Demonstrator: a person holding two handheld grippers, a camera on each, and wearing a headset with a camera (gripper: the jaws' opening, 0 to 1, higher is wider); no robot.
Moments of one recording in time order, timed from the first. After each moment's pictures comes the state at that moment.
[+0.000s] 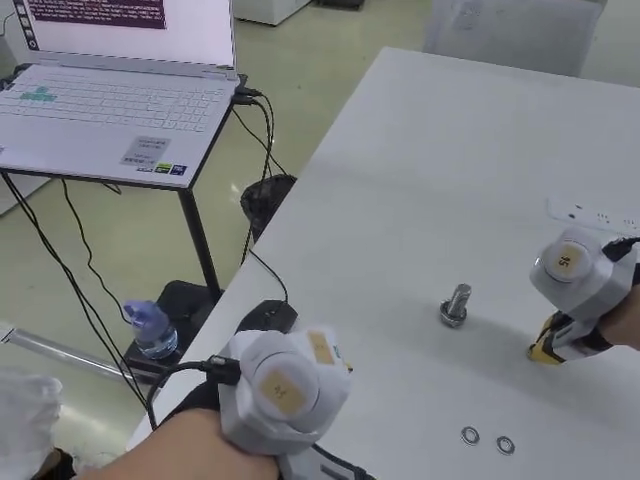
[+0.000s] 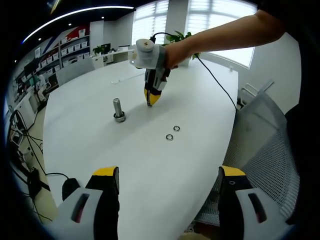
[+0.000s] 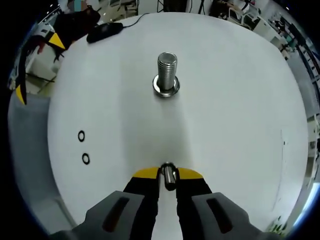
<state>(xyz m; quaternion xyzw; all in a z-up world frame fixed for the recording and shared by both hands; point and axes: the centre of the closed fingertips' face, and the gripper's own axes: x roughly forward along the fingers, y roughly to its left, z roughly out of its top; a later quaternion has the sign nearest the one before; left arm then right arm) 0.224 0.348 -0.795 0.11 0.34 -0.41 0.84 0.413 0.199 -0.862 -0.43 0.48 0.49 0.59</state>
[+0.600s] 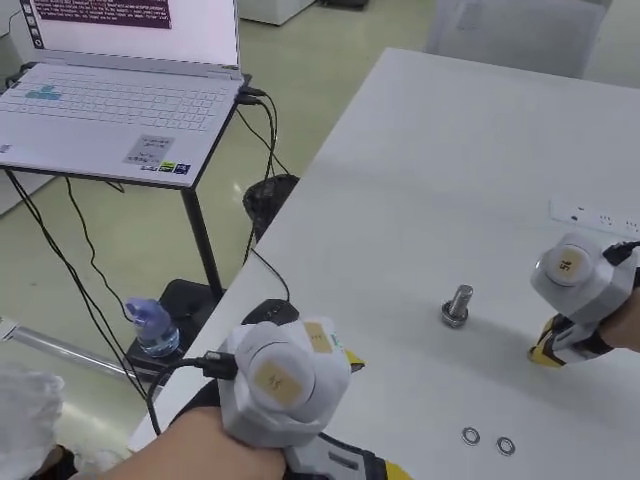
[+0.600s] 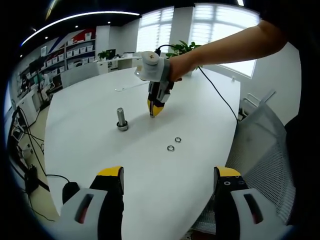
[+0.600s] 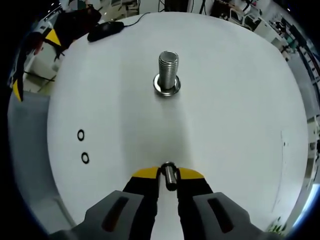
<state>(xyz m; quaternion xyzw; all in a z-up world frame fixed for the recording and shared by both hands) 0.233 0.341 -0.779 0.08 0.31 -0.40 0.86 0.412 0.195 -0.863 -0.43 0.47 0.49 0.59</state>
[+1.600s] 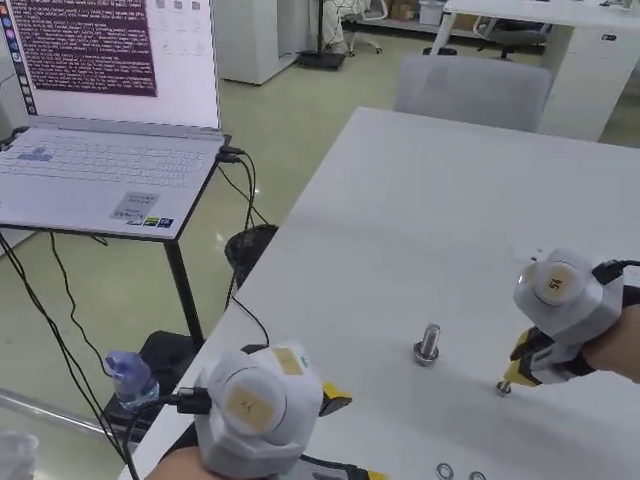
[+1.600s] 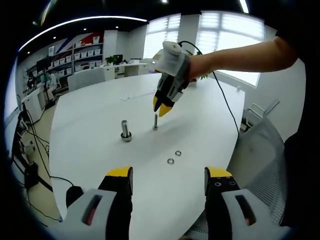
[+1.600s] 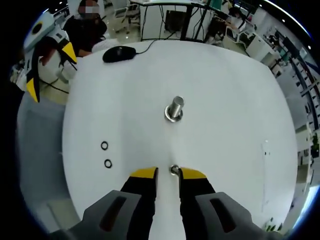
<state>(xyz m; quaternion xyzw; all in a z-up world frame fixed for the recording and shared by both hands) 0.237 0.334 -0.746 0.05 0.29 -0.38 0.88 0.400 0.206 -0.798 -0.42 0.41 0.51 0.63</state>
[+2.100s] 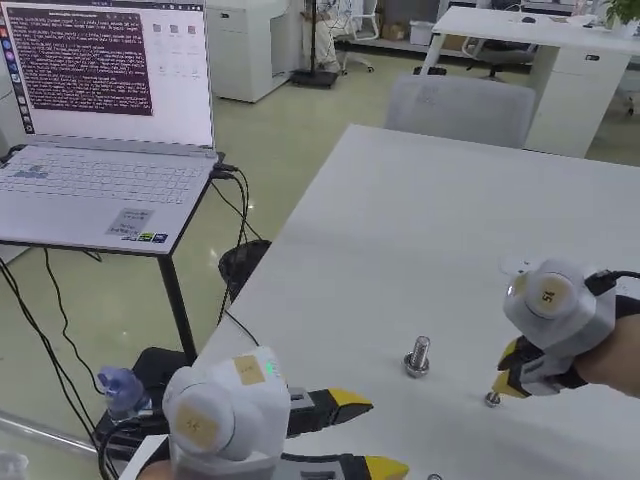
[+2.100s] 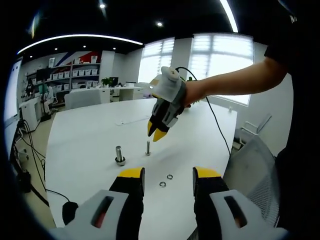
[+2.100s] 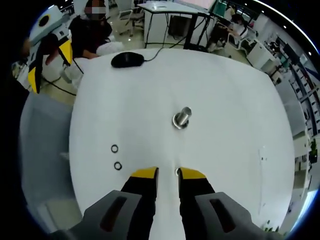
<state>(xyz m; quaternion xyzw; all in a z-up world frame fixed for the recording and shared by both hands) 0.233 0.324 -0.713 0.02 0.20 -0.41 0.89 0.381 0.219 -0.784 -0.42 0.38 0.52 0.63</state>
